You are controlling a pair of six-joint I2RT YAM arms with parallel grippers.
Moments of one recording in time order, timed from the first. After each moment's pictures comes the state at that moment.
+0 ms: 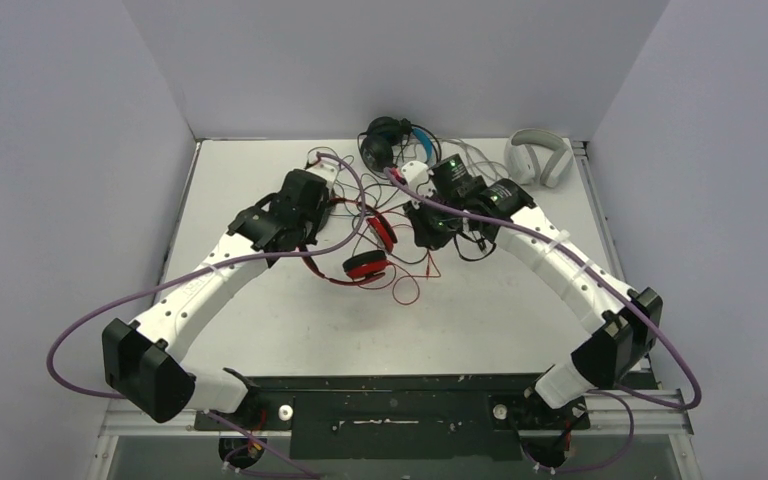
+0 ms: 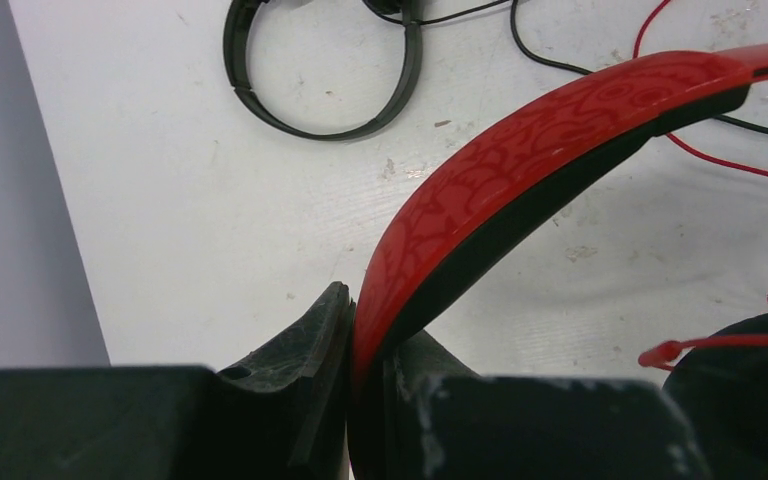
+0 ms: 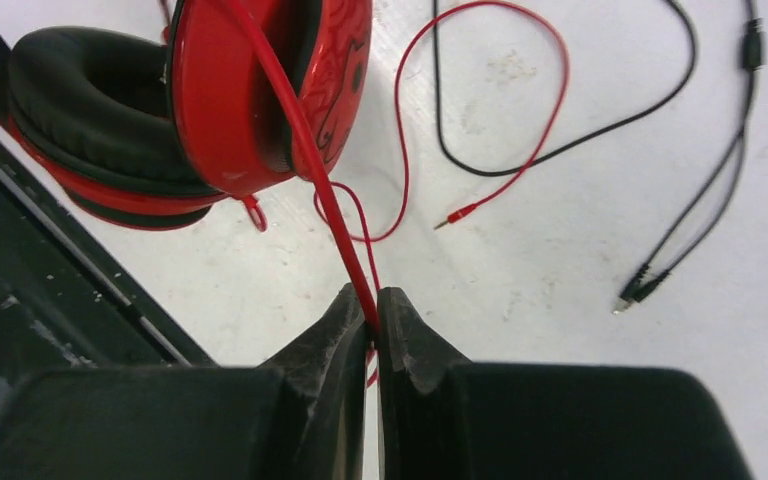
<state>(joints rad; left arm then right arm) -0.57 1.36 1.28 -0.72 -0.44 -0.04 0.65 1.56 1.58 -0.96 -0.20 -0.13</state>
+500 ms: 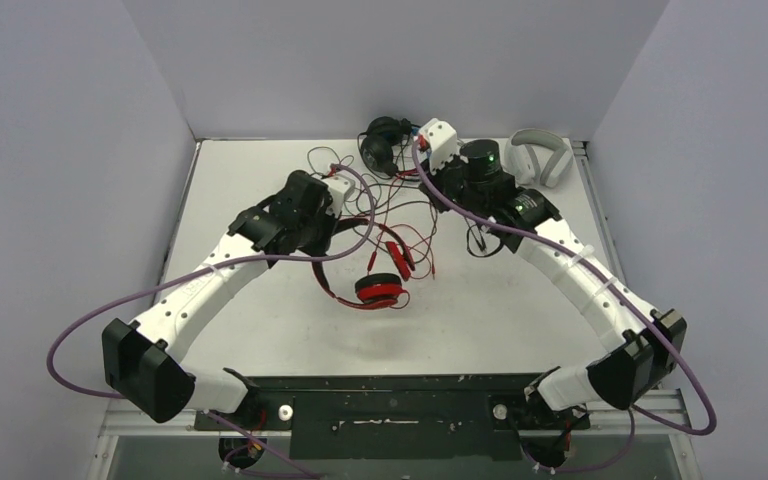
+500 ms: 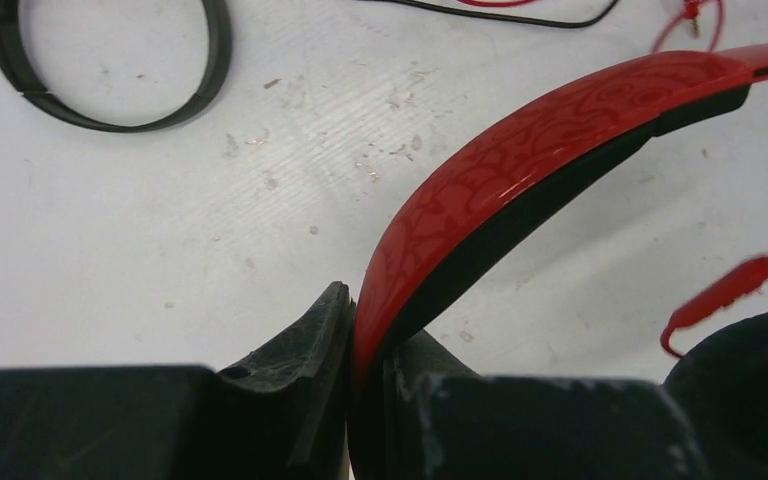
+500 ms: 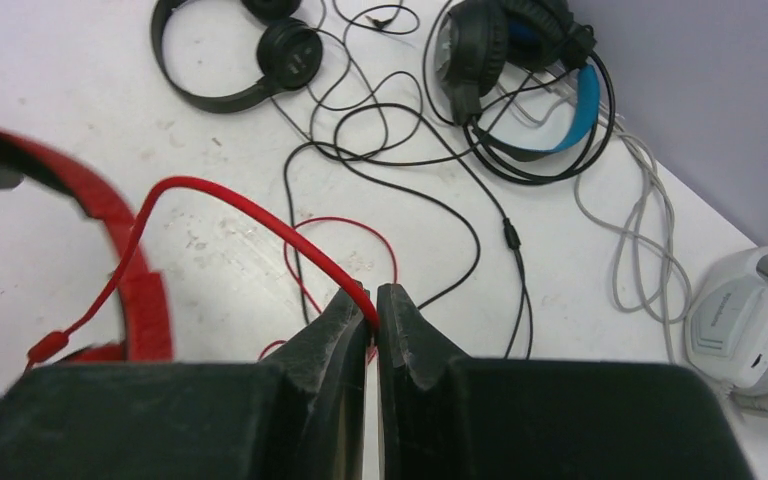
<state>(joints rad) -0.57 1.36 1.28 -0.79 -0.12 -0.04 0.61 1.39 1.44 -0.48 -0.07 -0.20</state>
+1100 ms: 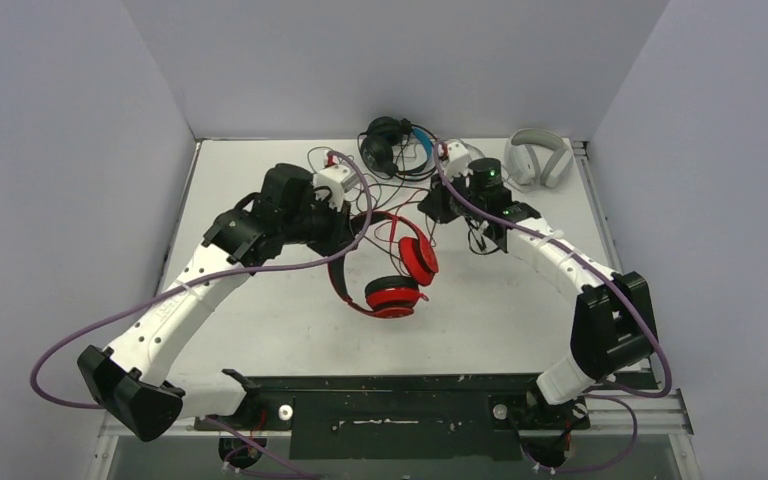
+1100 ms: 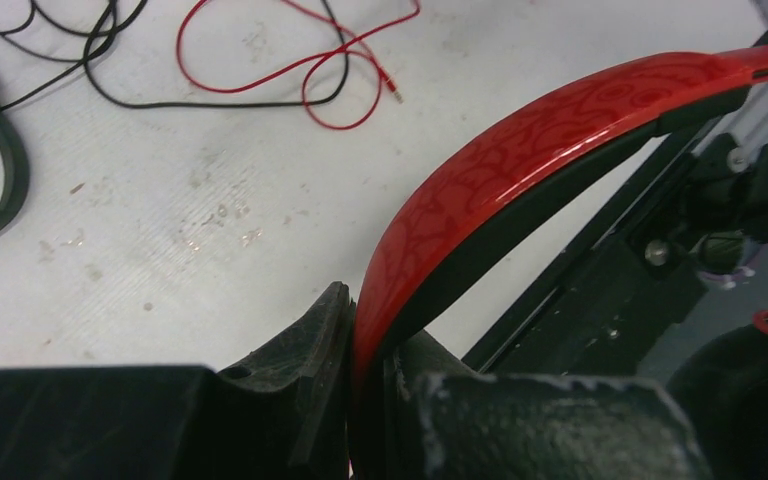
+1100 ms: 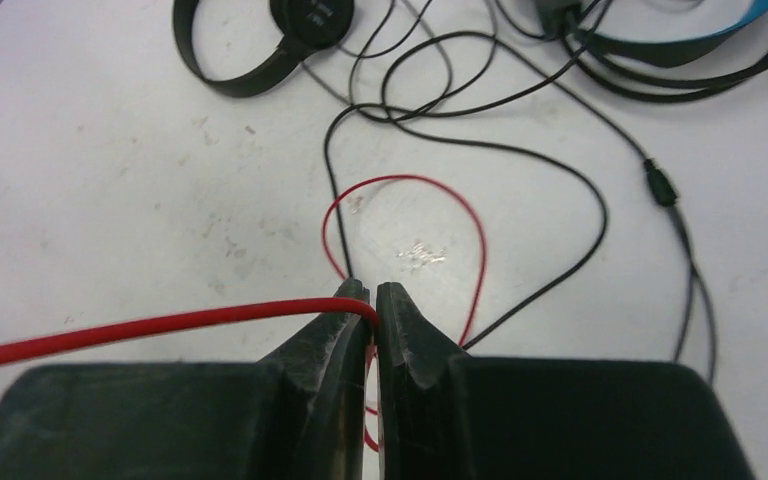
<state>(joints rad) -0.59 1.27 1.35 -0.78 0.26 -0.11 0.39 1.55 1.19 -0.11 -0.35 0.04</state>
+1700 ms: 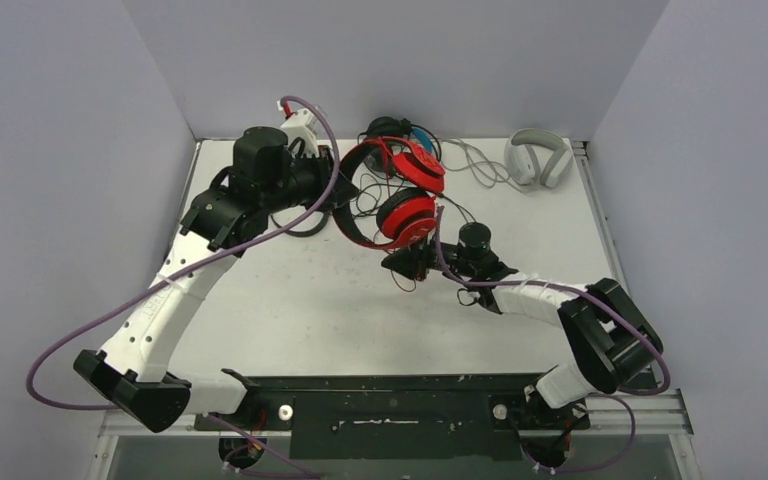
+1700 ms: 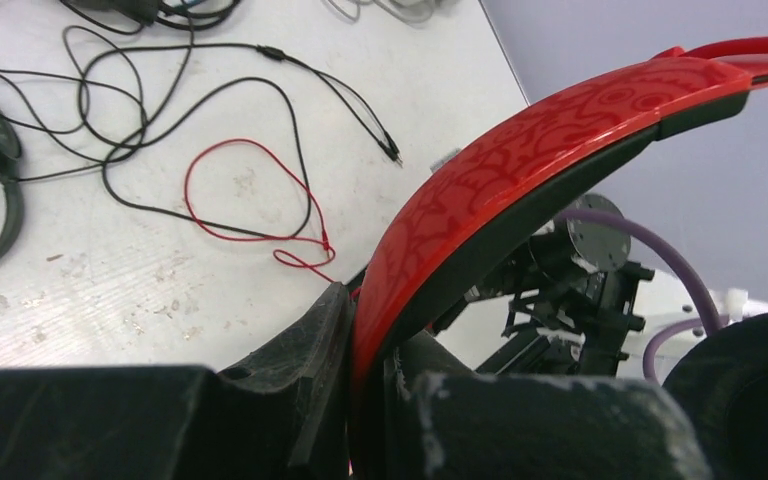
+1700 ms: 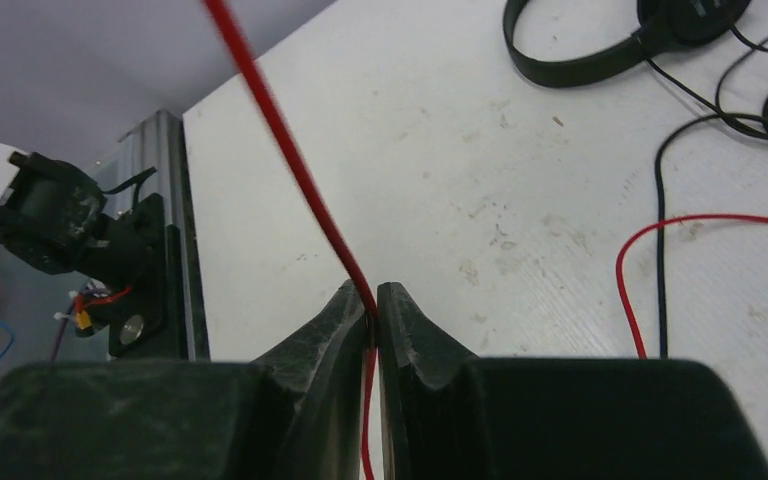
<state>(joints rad) -0.53 1.30 1.57 -0.67 0.24 -0.48 0.56 1.50 0.66 0.64 -0.68 0.32</state>
